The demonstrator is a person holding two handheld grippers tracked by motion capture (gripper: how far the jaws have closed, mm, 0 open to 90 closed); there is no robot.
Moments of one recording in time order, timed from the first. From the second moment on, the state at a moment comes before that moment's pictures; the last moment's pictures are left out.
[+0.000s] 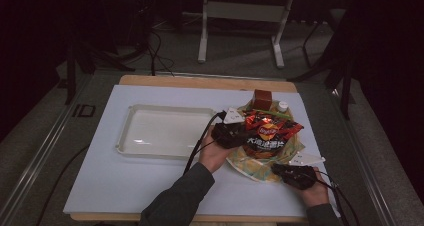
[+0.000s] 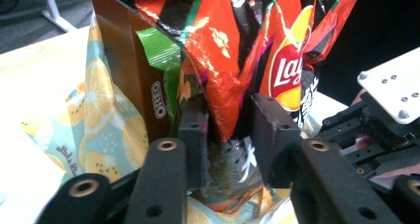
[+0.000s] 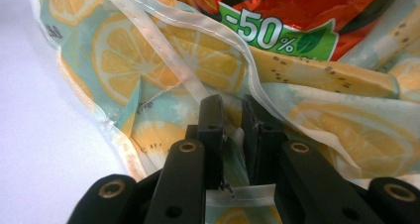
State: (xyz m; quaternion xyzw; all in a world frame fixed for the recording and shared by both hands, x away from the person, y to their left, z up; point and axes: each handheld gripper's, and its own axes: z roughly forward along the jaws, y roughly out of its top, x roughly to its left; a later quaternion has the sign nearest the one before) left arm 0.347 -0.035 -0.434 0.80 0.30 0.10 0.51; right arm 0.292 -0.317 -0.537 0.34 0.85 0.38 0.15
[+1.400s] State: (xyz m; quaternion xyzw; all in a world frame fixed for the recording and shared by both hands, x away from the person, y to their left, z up) left arm 0.341 -0.032 -0.413 0.77 0.30 0.09 0.56; right arm 0.292 -0.318 -0.537 0.34 0.85 0.38 0.14
